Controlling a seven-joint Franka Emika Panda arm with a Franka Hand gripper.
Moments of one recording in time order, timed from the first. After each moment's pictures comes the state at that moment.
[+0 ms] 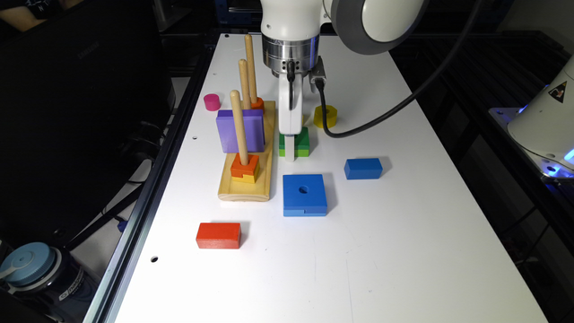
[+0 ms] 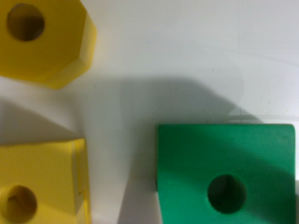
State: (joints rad) arm -0.18 0.46 0.21 -2.20 -0.15 2.63 0.93
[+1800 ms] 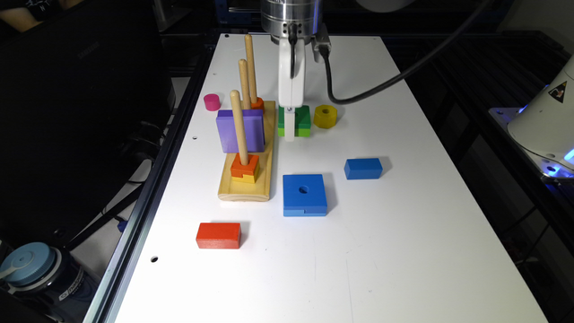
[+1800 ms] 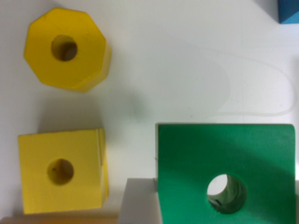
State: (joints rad) arm -0.19 0.31 0.23 -2.21 -0.12 2.51 0.92
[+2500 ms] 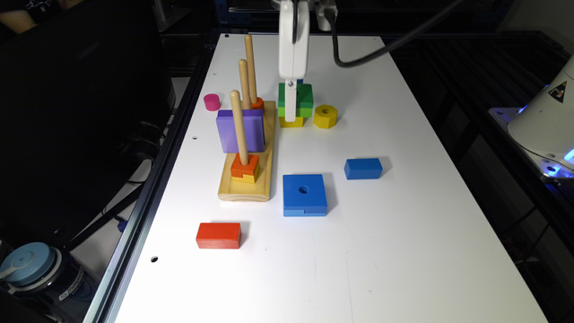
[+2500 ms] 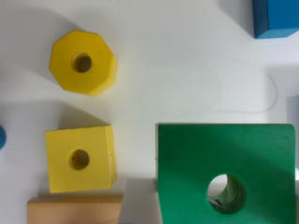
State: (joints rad) arm -0.19 0.20 0.25 -2.21 -0.10 2.40 0.92
